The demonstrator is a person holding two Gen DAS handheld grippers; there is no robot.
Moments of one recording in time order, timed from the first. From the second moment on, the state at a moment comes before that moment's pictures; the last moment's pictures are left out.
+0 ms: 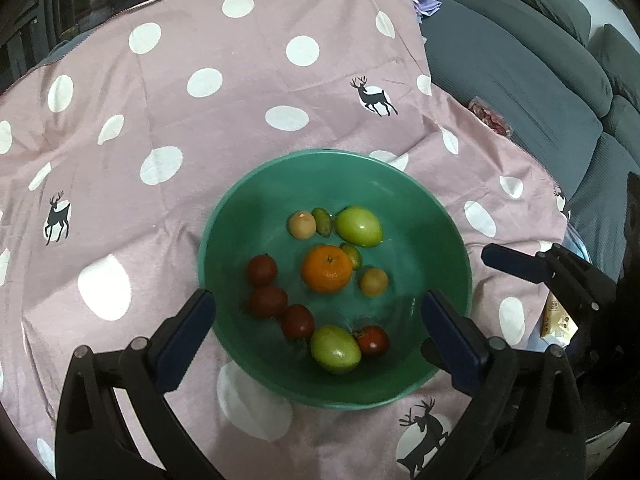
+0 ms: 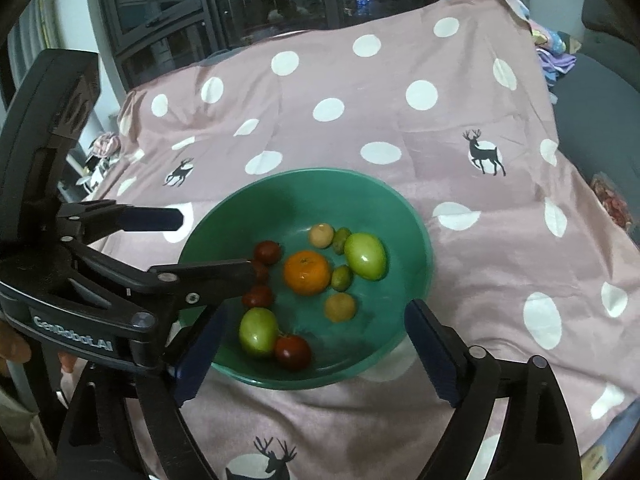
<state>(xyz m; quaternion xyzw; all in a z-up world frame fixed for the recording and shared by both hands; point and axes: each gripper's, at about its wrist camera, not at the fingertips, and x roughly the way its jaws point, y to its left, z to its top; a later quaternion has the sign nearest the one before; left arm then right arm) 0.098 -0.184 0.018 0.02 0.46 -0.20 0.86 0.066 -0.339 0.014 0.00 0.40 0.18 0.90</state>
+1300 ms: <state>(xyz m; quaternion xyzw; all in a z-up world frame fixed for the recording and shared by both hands) 0.056 -0.147 0.031 0.00 0.44 -0.10 0.89 0.036 -0.364 0.026 0.04 0.39 0.12 0.91</state>
